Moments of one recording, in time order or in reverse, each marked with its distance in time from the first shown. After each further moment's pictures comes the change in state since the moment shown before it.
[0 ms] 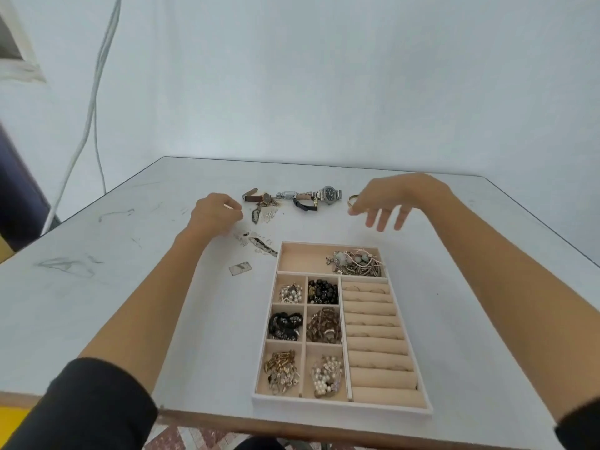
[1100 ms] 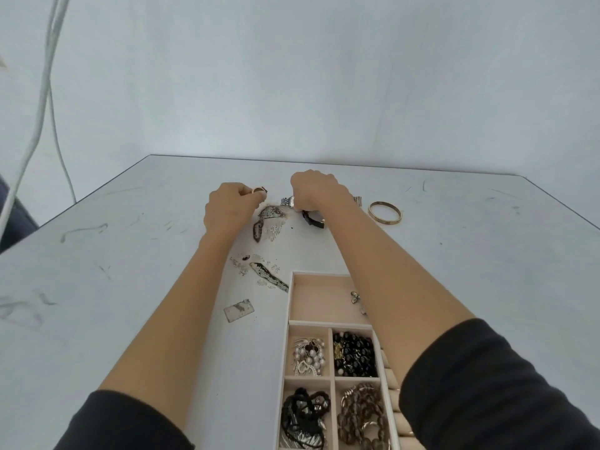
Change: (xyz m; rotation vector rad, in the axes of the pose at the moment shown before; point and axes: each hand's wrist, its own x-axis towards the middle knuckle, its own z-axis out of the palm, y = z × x) left_hand 0.065 0.015 0.040 -0.098 0.170 0.047; right_hand 0.150 -0.096 0.039 -0.365 0.424 -0.200
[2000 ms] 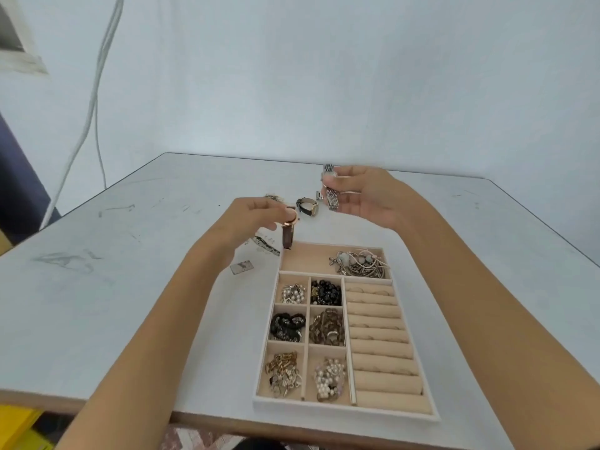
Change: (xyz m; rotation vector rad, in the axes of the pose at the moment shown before) left_hand -0.131 0.036 -0.052 -0.302 -0.441 0.029; right_hand -0.142 0.059 -0.042 1.675 -0.123 0.051
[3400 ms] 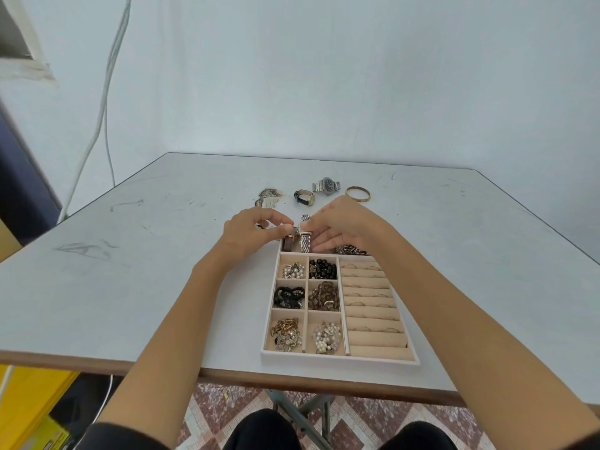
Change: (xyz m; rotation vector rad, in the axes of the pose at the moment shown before) left_hand -0.012 -0.036 0.008 0.289 0.072 0.177; right_hand -0.049 0.032 0.042 -0.422 0.049 0.203
